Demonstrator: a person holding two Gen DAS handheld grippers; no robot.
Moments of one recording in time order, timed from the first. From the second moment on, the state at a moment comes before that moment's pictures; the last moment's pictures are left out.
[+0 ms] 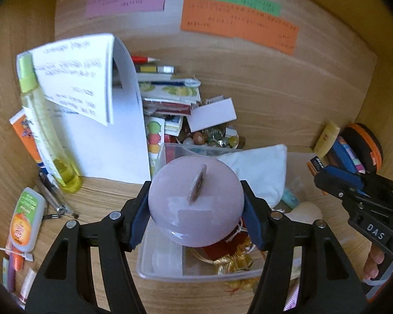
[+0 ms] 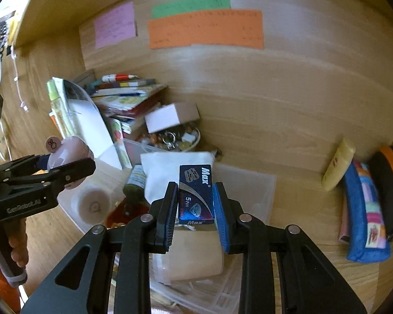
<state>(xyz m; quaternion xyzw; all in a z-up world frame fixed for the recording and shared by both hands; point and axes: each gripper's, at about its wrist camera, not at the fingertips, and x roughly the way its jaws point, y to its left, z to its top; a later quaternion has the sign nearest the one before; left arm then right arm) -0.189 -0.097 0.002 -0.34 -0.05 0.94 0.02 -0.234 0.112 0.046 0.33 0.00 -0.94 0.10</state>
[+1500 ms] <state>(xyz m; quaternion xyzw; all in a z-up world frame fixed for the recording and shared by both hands) -0.204 -0.073 -0.026 -0.36 -0.01 0.93 0.08 -0.248 0.109 0.030 0.32 0.03 -0.94 0.05</state>
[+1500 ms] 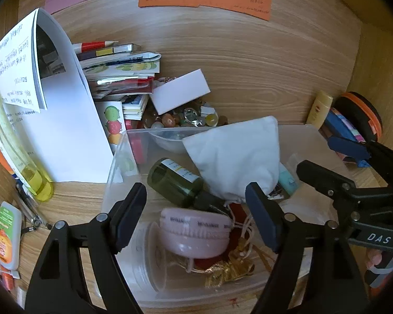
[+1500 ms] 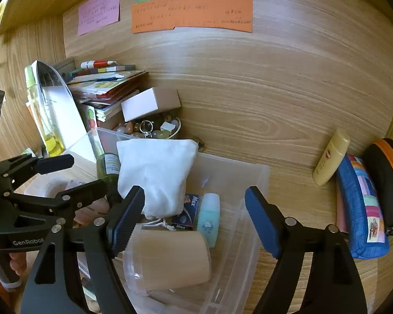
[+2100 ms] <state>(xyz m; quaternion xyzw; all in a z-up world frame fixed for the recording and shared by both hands) -0.134 -0.084 0.001 -0.31 0.01 0.95 0.04 -0.229 0.105 0.051 0.30 0.01 -0.95 0.11</state>
